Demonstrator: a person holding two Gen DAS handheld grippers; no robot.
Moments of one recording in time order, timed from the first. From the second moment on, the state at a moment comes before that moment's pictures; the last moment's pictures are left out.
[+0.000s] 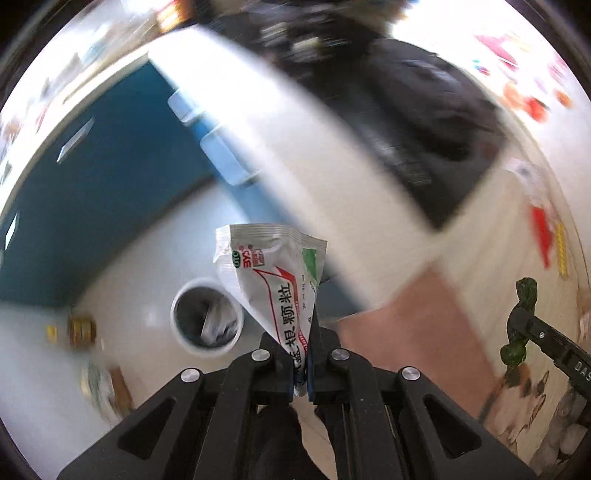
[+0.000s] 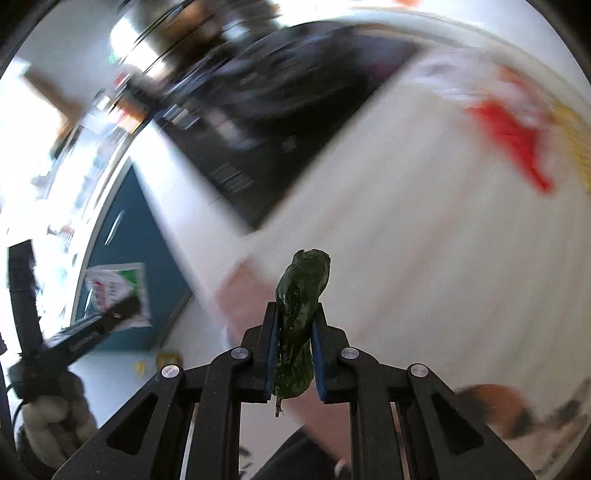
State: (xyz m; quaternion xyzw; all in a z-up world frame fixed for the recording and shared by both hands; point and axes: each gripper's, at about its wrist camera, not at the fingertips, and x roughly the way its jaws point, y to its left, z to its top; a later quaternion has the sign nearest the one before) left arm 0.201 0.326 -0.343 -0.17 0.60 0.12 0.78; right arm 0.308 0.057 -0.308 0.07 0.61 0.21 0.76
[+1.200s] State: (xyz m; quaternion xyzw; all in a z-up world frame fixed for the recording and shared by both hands) left arm 0.097 0.599 -0.890 -0.36 0.71 0.16 0.58; right arm 0.209 0.435 -0.911 -0.12 0.75 0.26 0.59
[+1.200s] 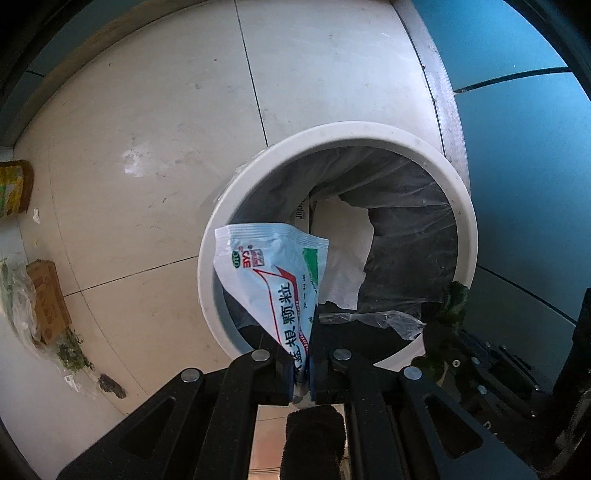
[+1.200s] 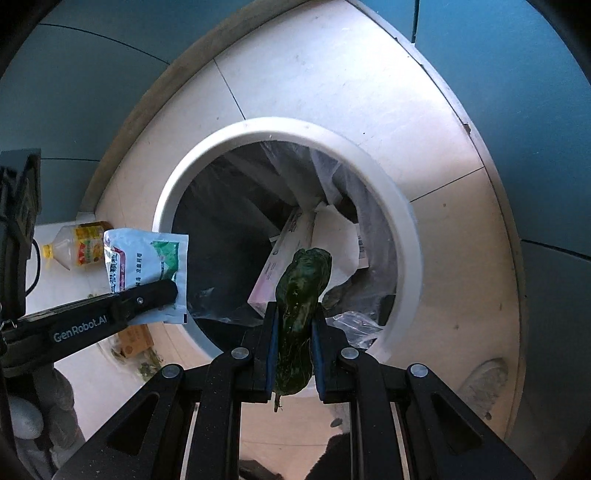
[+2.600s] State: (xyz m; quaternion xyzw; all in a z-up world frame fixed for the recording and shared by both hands) left arm -0.008 0.534 -0.522 -0.25 0.61 0.32 0.68; right arm 0.151 0.398 -0.546 -0.20 0.66 0.29 0.66
